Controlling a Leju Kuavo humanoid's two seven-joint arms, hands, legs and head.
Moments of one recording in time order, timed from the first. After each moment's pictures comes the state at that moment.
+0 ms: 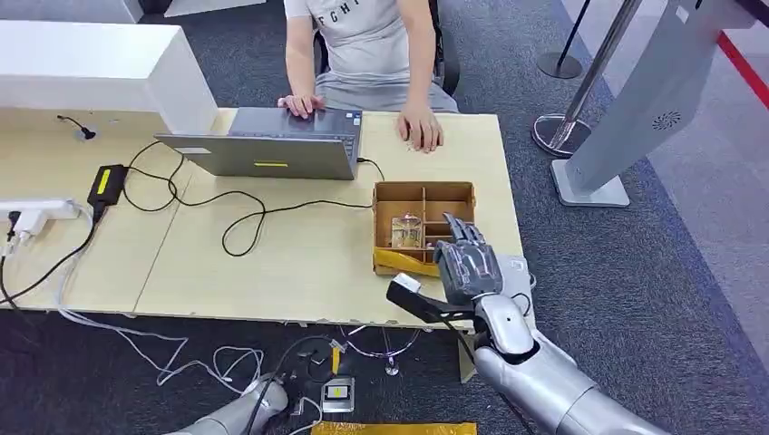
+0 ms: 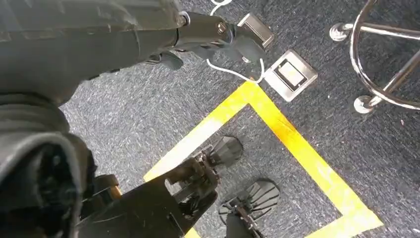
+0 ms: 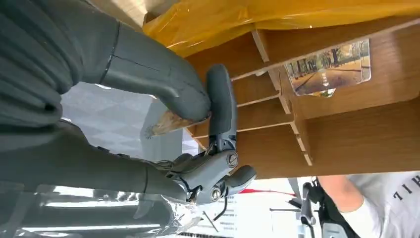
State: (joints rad) left arm -0.47 -0.05 -0.82 -0.38 0.16 0.09 0.07; right arm -0.64 -0.18 1.00 -0.96 0.75 -0.35 0.30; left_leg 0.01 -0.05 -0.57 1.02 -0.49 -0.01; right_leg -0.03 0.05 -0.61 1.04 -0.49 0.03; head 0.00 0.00
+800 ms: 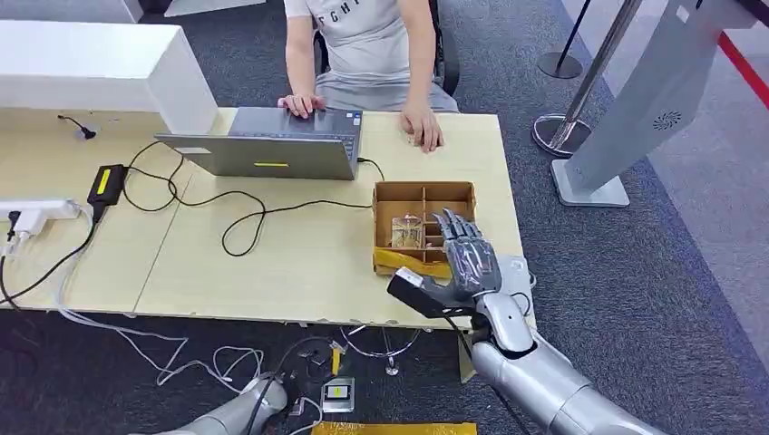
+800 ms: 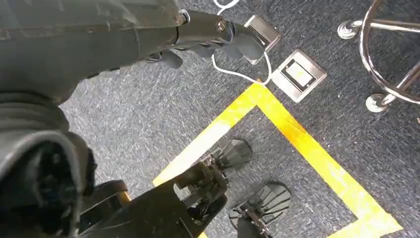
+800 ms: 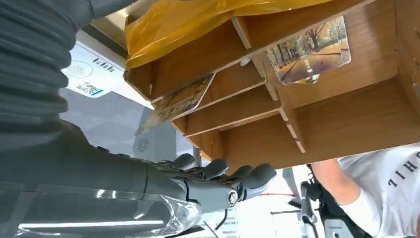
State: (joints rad) left arm -0.47 -0.04 -0.83 -0.38 0.12 0.06 0.11; right arm -0.65 -0.16 0.97 -0.91 0.67 -0.42 0.22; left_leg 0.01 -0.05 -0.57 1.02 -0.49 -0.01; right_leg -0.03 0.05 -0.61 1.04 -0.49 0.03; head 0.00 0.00
